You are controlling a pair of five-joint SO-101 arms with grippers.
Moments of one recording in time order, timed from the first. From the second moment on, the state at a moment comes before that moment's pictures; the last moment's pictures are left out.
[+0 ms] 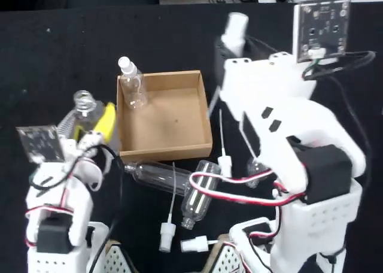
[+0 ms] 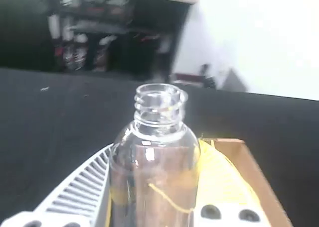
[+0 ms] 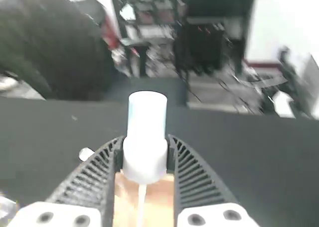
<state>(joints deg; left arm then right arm) -3.0 -98.8 70.3 45.9 6.1 -14.2 -37.5 -8.9 73.2 -8.1</state>
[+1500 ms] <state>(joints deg) 13.3 -103.6 85.1 28.4 6.1 -38.1 -37.4 12.4 39.9 0.0</state>
